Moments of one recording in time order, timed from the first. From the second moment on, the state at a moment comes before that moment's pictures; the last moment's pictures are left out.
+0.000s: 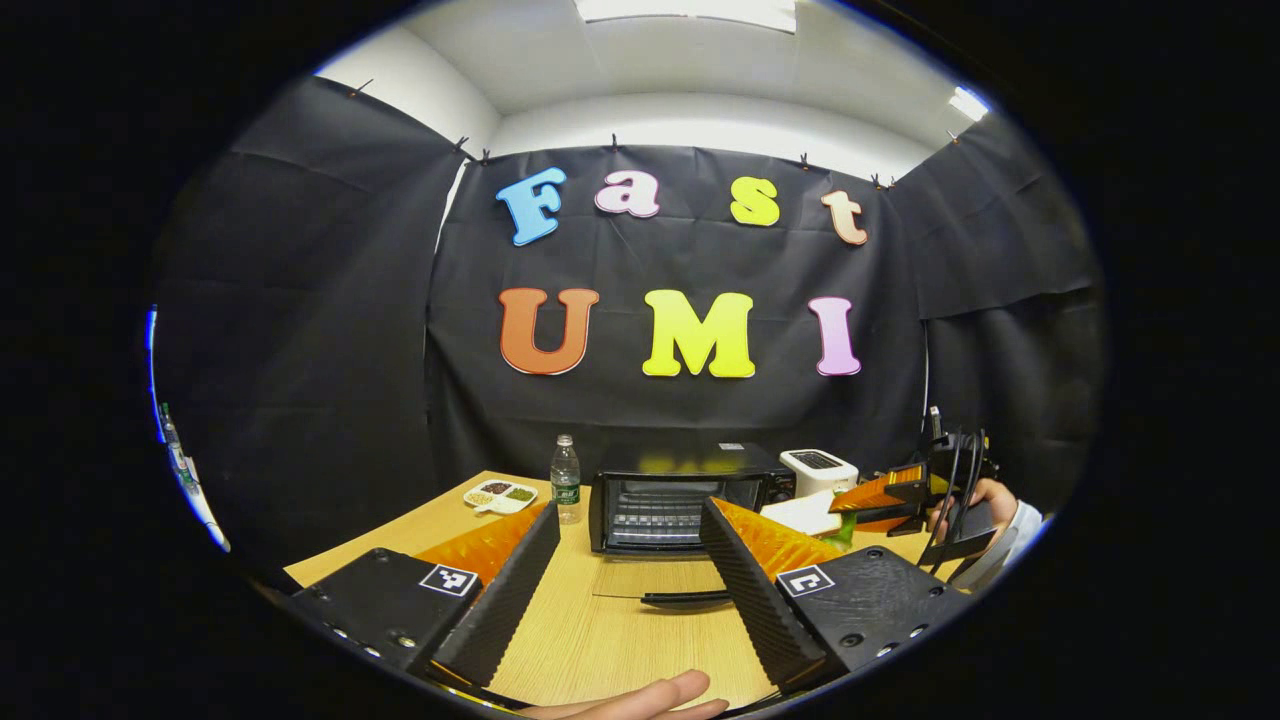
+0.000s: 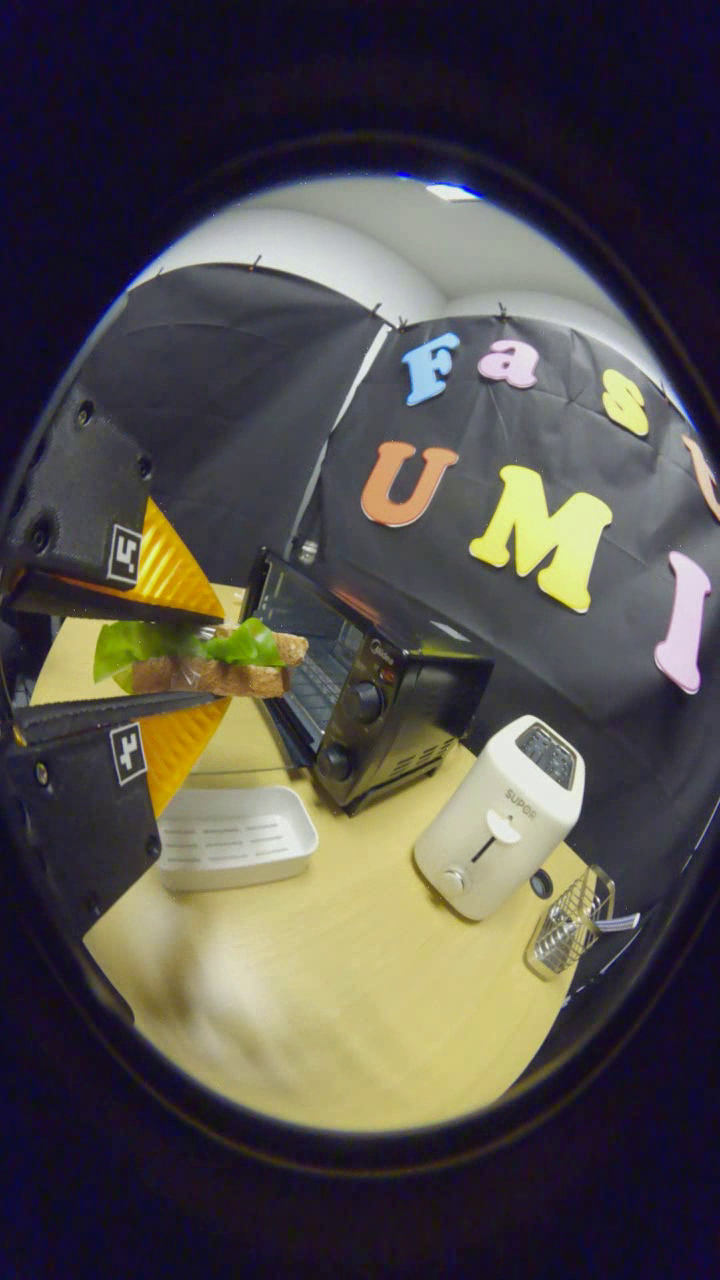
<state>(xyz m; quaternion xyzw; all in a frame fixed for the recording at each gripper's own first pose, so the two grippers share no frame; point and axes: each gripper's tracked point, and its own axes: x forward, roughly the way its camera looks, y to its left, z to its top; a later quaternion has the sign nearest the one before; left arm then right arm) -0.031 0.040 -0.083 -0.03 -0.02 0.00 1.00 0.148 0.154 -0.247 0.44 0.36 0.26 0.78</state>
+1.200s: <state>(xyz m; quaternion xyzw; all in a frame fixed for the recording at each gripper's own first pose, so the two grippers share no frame) -0.023 0.089 -0.118 -0.03 0.02 0.05 1.00 0.326 0.350 -0.315 0.53 0.14 0.07 0.83</state>
